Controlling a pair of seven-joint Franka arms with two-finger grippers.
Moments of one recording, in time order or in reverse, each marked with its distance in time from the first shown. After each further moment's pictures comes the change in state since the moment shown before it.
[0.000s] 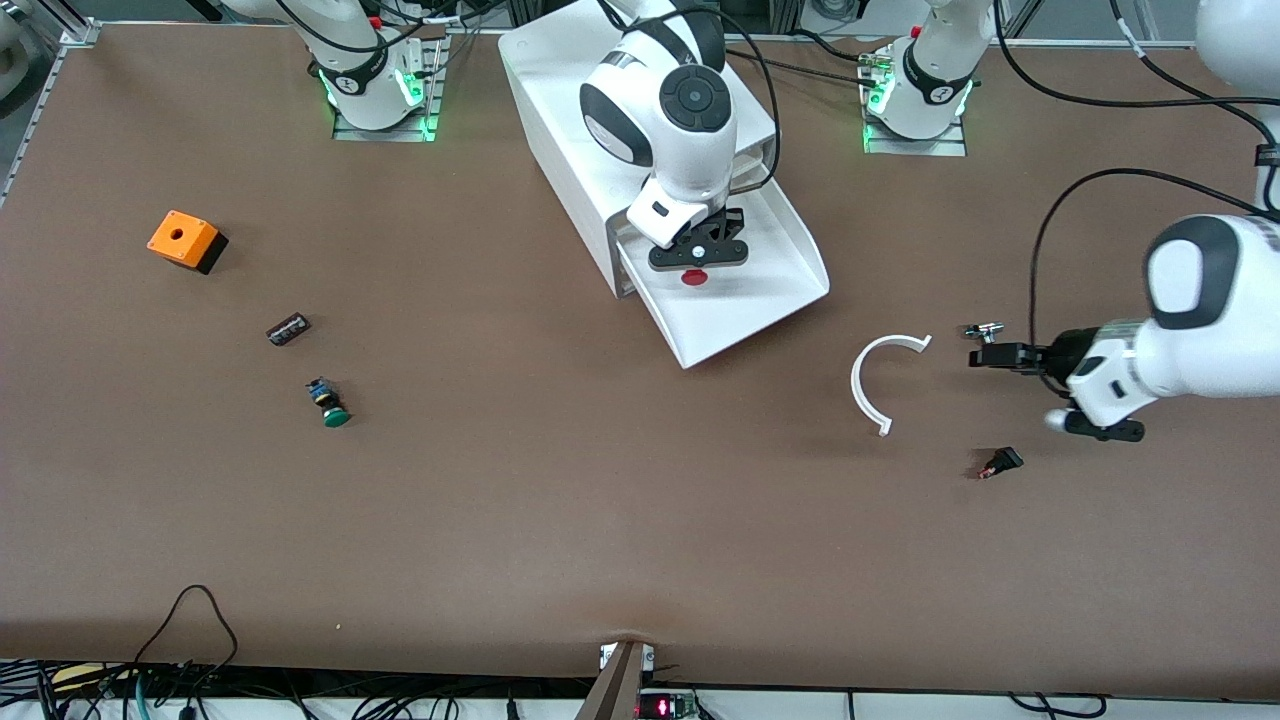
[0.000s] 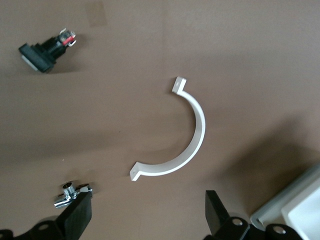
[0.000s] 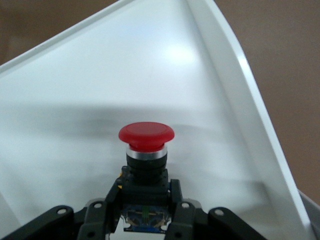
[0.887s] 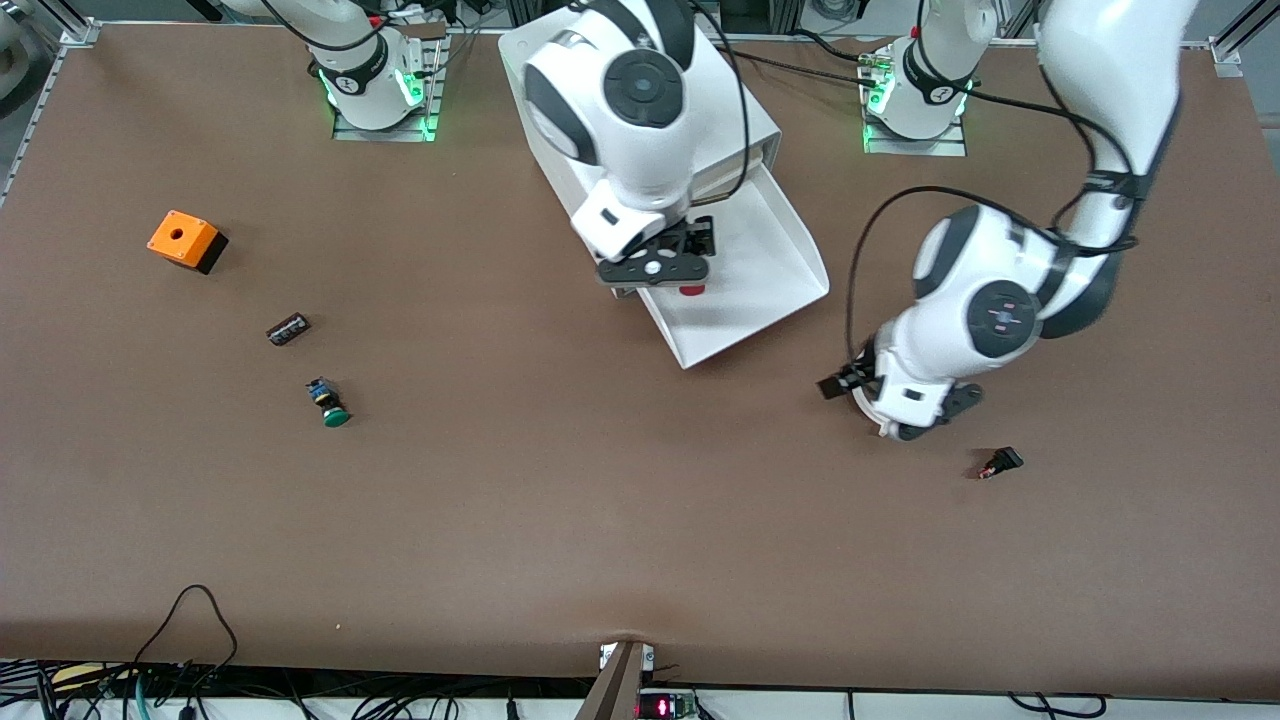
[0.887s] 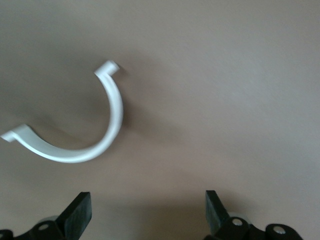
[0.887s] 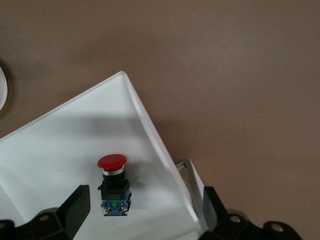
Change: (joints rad) left arm -0.343 0.064 -0.024 -0.026 0.150 0.217 -0.969; right arm -0.108 -0.070 -0.054 0.140 -0.003 -0.180 -0.087
